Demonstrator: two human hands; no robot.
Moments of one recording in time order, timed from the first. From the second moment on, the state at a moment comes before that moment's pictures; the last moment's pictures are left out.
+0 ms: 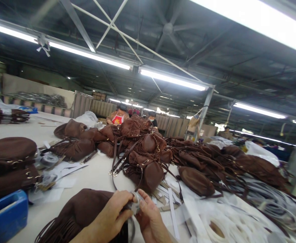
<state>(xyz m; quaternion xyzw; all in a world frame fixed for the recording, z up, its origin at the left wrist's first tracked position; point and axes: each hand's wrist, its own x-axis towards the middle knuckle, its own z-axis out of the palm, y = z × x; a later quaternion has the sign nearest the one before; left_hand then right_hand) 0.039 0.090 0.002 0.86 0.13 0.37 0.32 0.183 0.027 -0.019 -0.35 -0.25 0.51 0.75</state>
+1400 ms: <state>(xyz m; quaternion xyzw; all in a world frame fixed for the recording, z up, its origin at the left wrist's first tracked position) 0.044 0.102 -0.003 0.87 0.17 0.32 0.33 0.199 0.031 0.070 -0.61 -0.76 0.06 0.22</state>
